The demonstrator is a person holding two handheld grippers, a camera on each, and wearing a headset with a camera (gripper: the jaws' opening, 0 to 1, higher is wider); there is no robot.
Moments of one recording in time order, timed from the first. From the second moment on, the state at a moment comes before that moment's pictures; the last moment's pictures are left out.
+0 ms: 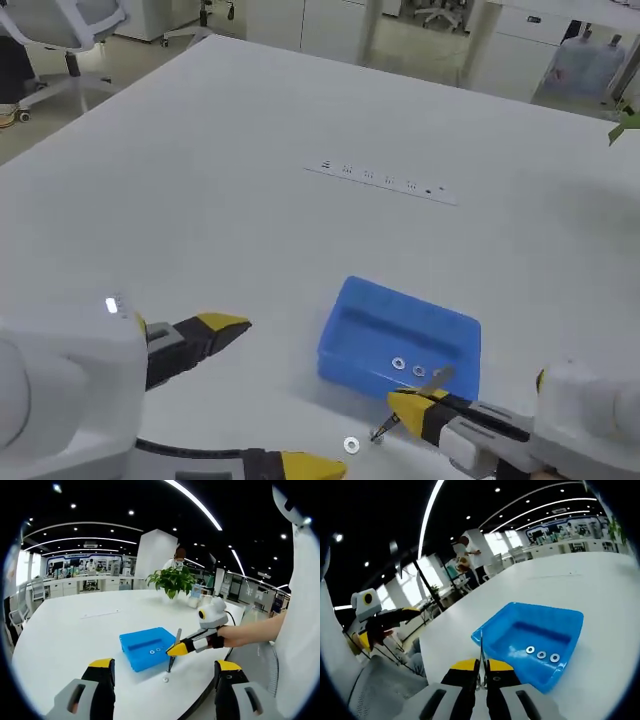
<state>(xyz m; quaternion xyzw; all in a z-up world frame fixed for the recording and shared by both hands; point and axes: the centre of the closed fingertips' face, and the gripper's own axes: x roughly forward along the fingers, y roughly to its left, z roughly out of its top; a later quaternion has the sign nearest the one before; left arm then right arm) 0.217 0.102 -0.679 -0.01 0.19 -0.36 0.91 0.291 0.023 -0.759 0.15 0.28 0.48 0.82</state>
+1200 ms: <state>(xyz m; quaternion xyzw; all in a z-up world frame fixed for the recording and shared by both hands) 0.215 0.106 -0.683 -0.01 0.20 -0.36 0.91 0.349 0.052 -0.701 0.03 0.18 0.49 0.85</state>
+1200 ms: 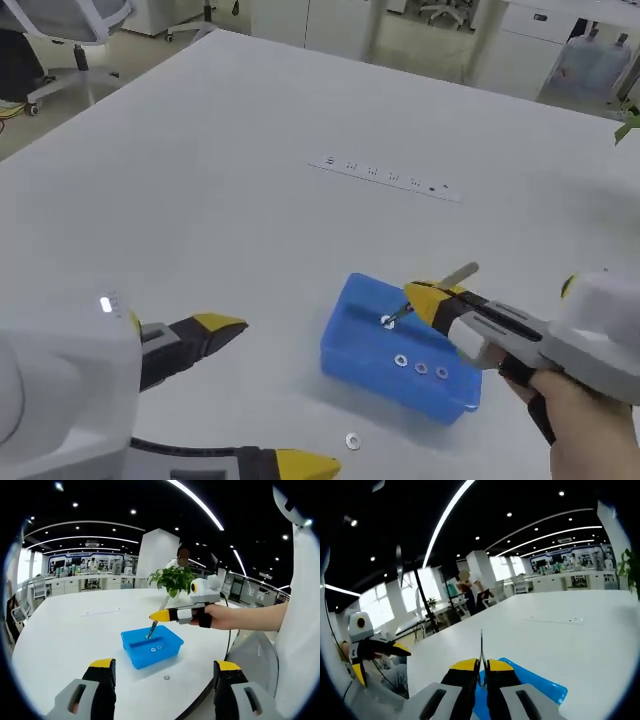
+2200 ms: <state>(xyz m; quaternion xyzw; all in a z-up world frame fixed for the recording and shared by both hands) 0.214 0.112 -0.685 -0.01 0.20 -0.35 0.91 0.359 0.051 -0.771 -0.07 0.24 0.49 0.84</state>
